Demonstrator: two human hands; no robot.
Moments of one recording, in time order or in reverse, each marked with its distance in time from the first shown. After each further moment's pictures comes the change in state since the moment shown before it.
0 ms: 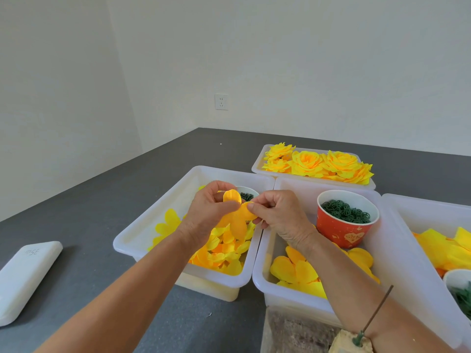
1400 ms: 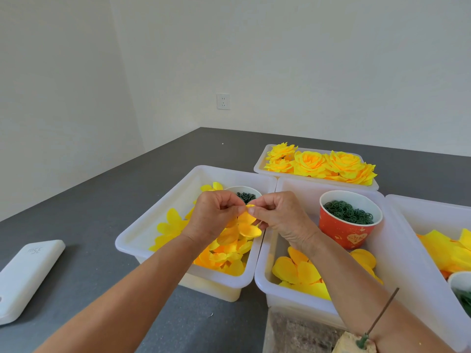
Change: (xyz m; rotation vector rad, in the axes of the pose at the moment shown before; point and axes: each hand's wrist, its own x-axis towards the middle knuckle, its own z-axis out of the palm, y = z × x) left_hand 0.000 -0.008 0.000 0.287 -0.024 0.204; right_hand 0.000 0.001 0.000 0.094 -0.090 0.028
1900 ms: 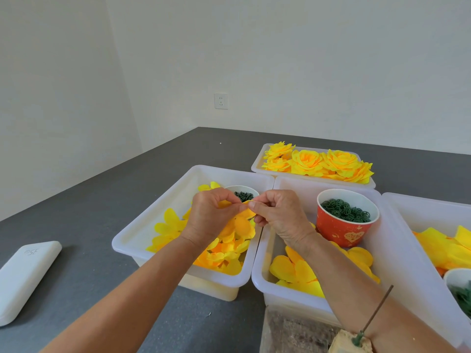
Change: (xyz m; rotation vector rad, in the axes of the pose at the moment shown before) left_hand -0.001 0.005 0.005 0.179 0.150 0.054; right_hand 0.003 0.006 0.003 -0.001 0.135 -0.003
